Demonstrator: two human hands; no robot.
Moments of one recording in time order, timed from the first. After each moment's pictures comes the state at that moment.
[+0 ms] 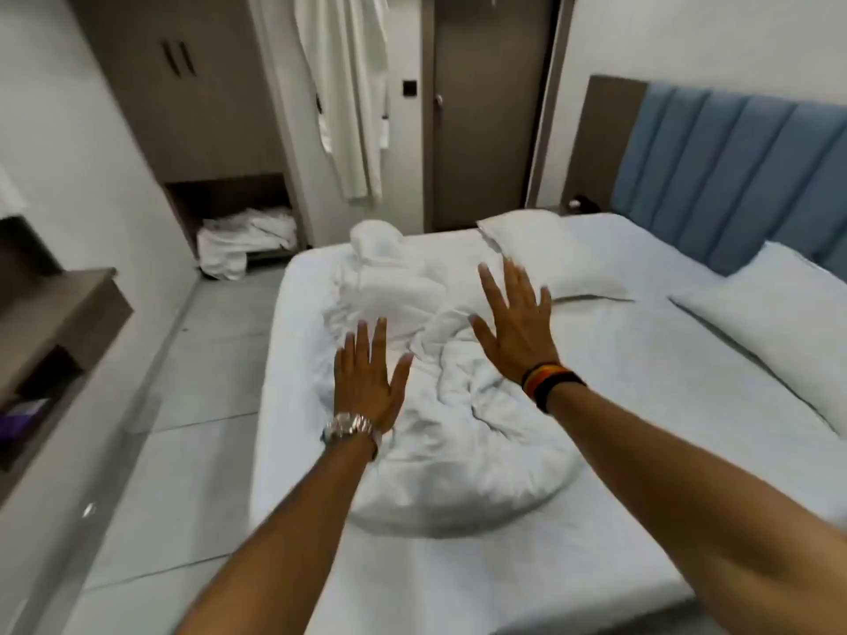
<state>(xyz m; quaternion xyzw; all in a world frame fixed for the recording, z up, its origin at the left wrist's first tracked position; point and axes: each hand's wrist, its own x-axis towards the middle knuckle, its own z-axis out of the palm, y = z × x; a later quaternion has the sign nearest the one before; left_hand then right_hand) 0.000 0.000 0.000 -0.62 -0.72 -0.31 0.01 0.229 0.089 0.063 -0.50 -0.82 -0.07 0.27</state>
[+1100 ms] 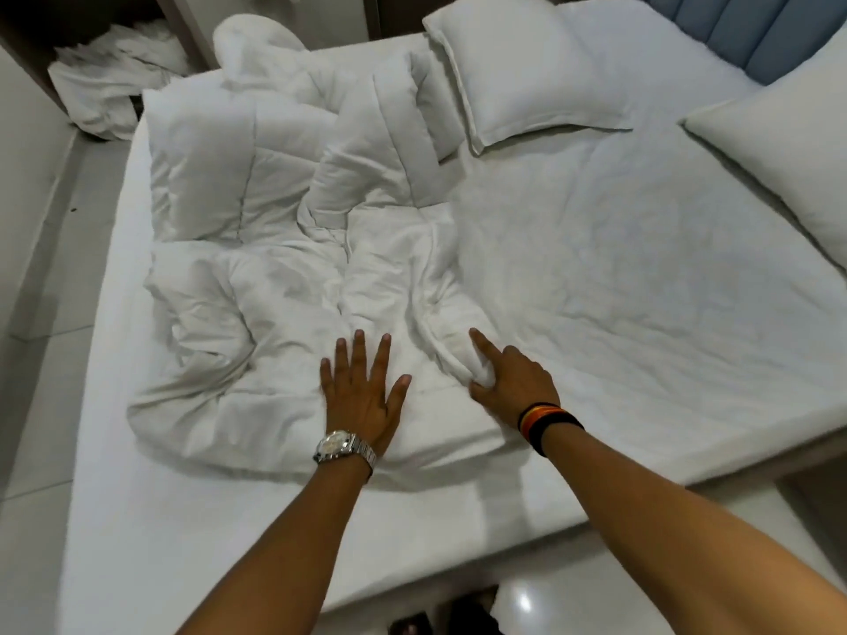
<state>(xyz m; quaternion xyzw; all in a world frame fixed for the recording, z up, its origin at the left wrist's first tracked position) 0.201 0.073 -0.295 -0.64 -0.76 -0.07 -0.04 0.442 0.145 -0.269 -0.62 -0.75 0.23 -0.01</state>
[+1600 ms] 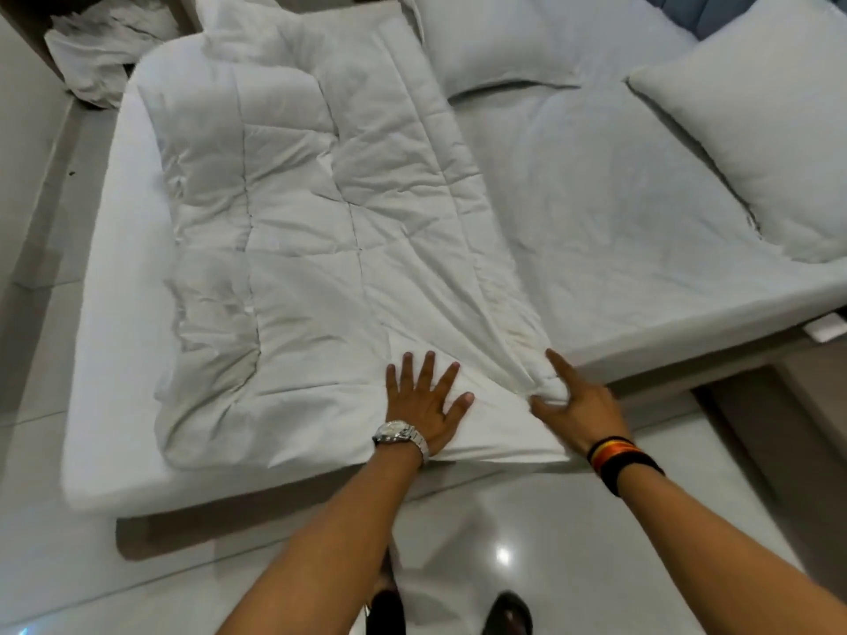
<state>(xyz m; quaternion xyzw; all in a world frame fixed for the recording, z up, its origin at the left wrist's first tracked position) 0.417 -0.090 -0.294 -0.69 -0.69 0.06 -0.21 0.676 -0.062 -0.261 -0.71 -0.63 0.30 0.07</state>
